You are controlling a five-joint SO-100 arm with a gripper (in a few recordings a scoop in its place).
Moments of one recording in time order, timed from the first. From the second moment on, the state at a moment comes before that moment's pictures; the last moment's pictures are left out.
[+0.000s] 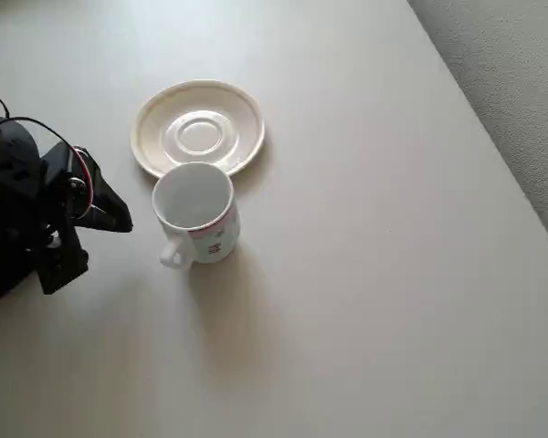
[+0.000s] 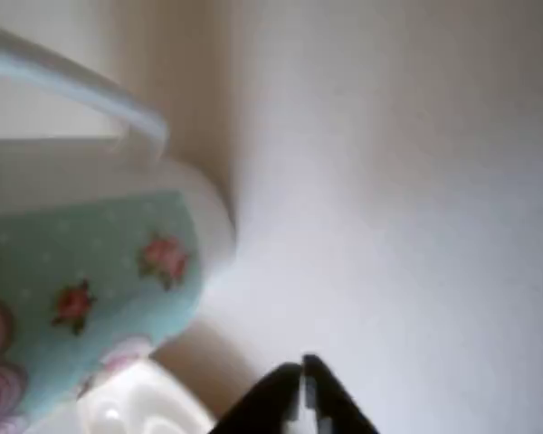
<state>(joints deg) 17.8 188.5 168.1 77.6 -12.6</state>
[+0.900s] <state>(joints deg) 20.7 188.0 158.1 80.1 -24.4</state>
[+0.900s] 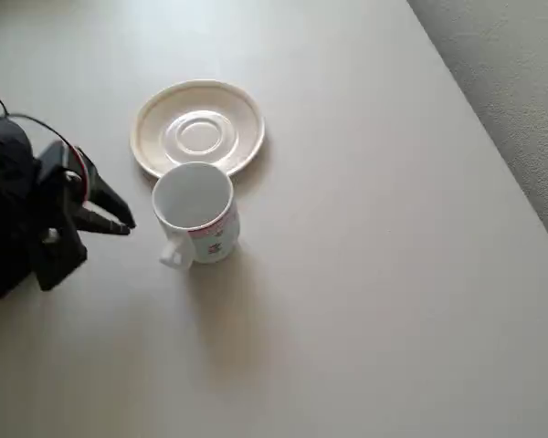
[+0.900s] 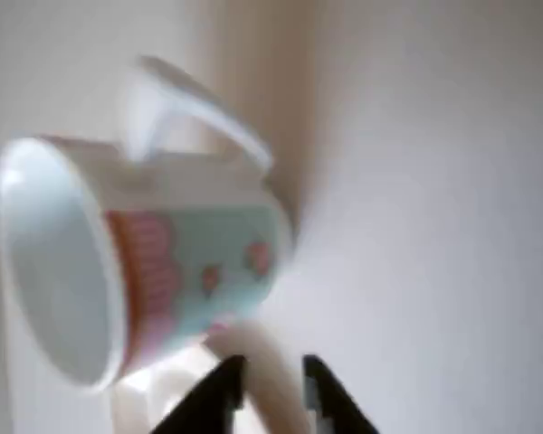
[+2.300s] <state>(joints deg) 20.0 116.8 133.8 58.6 -25.0</state>
